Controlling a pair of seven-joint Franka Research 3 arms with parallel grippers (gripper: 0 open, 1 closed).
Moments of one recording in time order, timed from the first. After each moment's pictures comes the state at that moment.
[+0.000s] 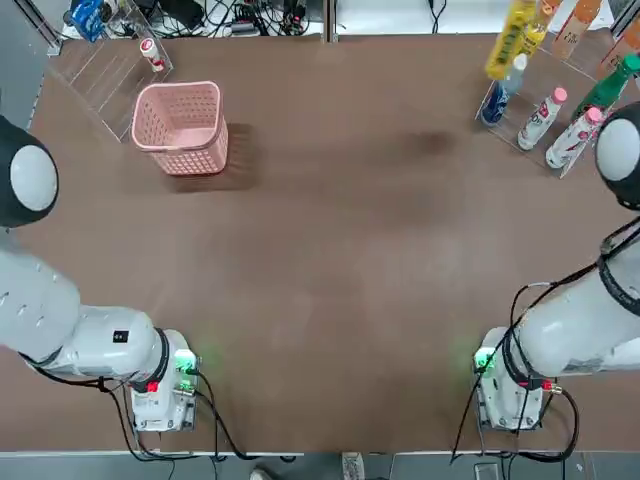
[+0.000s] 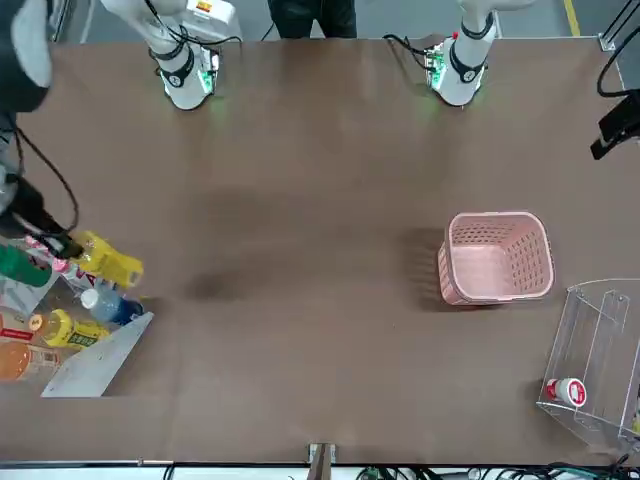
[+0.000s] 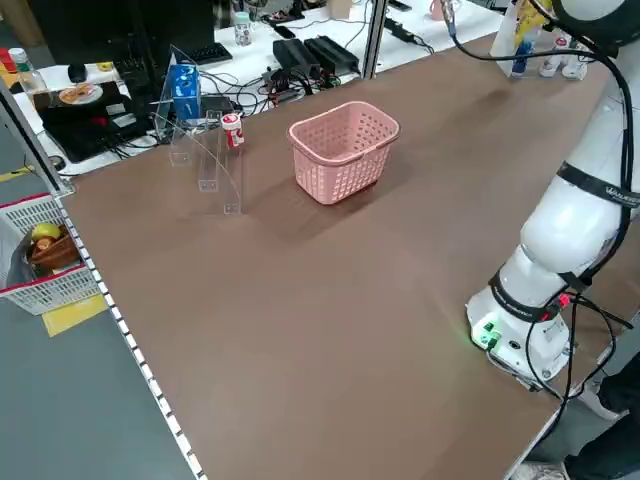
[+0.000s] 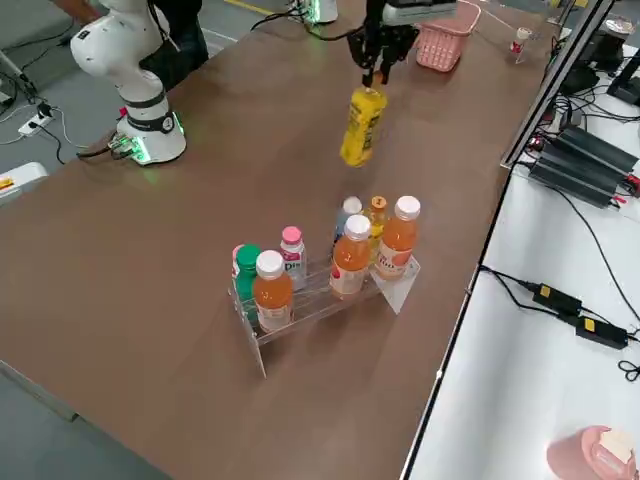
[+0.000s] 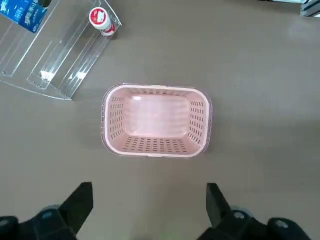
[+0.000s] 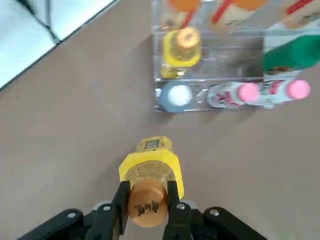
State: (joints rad) left arm -0.02 0.14 0.02 -1.13 -0.05 1.31 -0.08; right arm -0.03 0.30 0.06 -1.18 -0.08 1.48 0.66
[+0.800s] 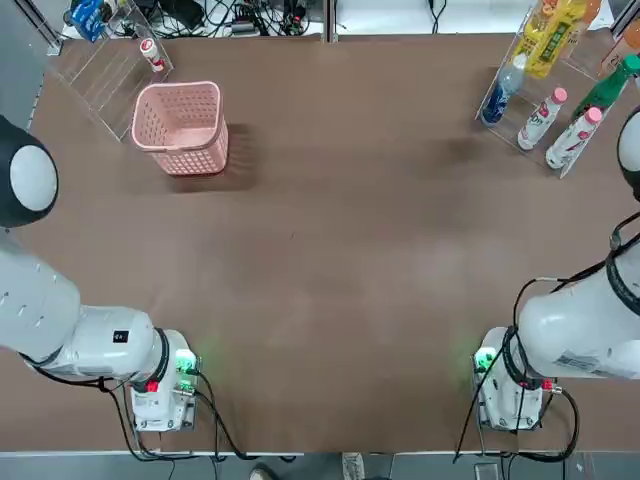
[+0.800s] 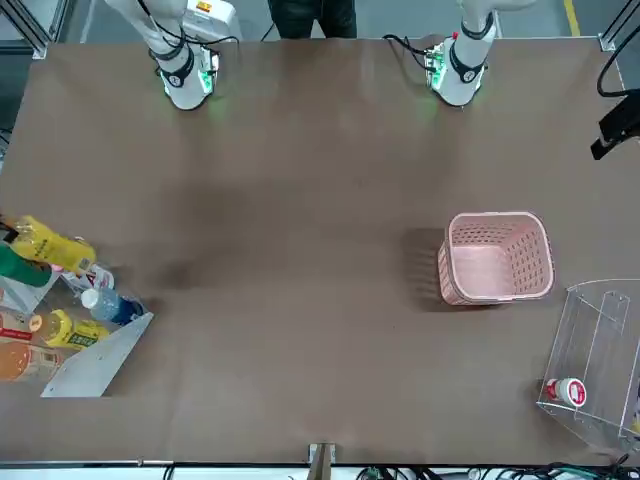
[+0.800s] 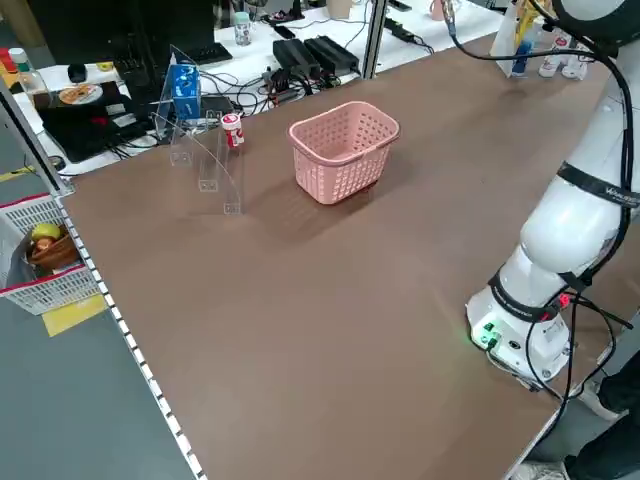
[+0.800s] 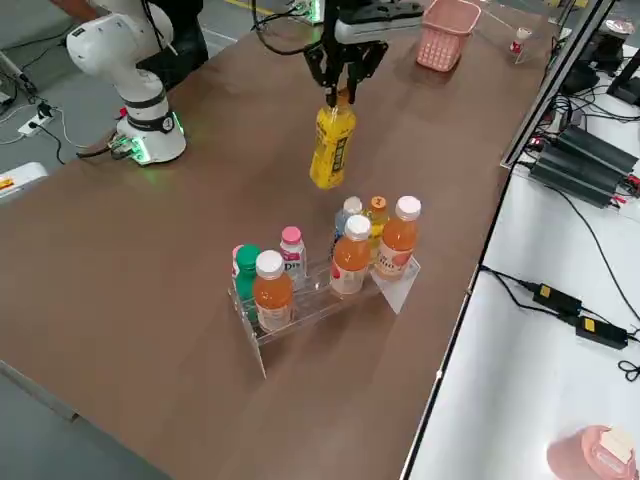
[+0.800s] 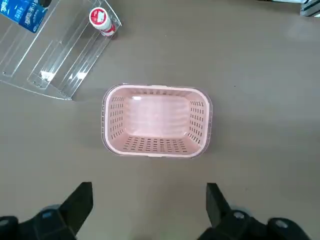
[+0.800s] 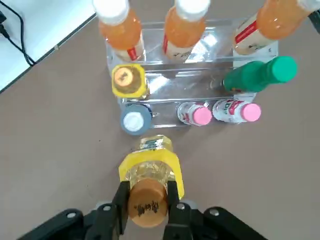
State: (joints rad) left arm -0.02 0.14 0.02 -1.13 -0.05 1.31 -0.08; right arm -0.20 0.27 0.06 -1.17 -0.05 1.47 0.50
